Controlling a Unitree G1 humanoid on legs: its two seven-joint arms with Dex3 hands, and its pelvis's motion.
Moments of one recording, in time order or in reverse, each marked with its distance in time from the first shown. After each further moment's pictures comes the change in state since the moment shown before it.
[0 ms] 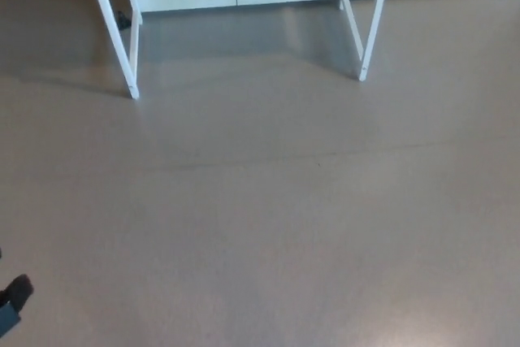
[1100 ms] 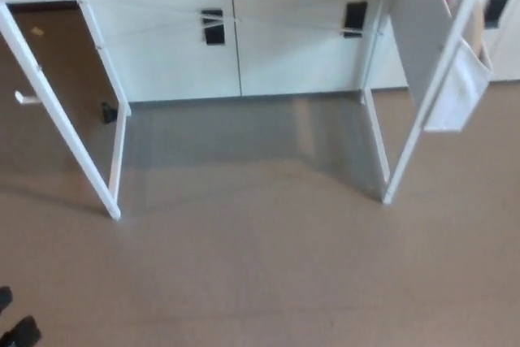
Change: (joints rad) left_arm 0.095 0.016 -0.047 0.040 0.005 0.032 -0.028; right_arm 0.169 0.012 0.006 0.041 0.017 -0.044 0.056
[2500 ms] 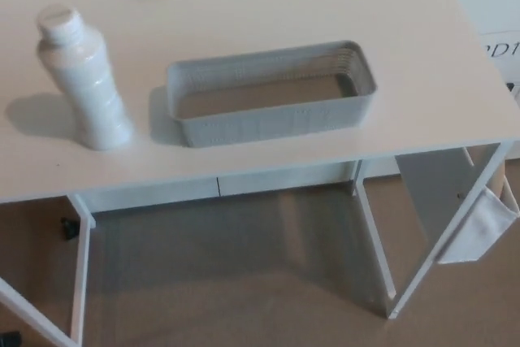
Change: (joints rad) left_arm -0.098 0.136 -0.172 0.279 0.118 -0.021 -0.037; right_arm 0.072 -0.011 0.040 0.221 -0.050 -0.244 0.057
